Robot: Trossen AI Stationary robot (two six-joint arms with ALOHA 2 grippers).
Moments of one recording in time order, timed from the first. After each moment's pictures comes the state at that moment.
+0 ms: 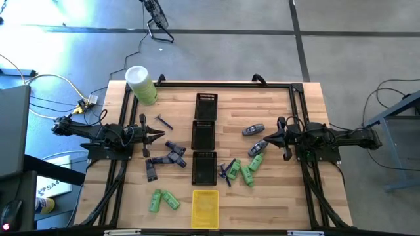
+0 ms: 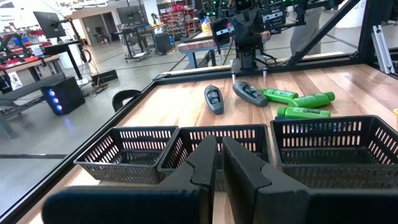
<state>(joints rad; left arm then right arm) -0.25 0.02 0.07 -0.10 -0.45 0.13 0.04 0.03 0.01 0.03 0.00 0.14</state>
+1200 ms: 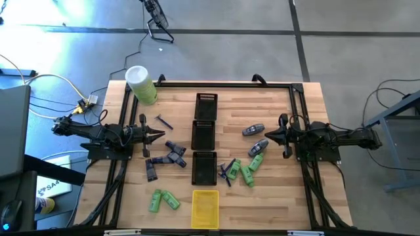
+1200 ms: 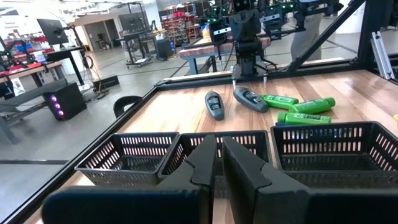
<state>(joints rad) -0.25 0.02 0.07 -0.05 -0.46 0.15 0.04 0.03 0.02 0.12 0.06 0.11</state>
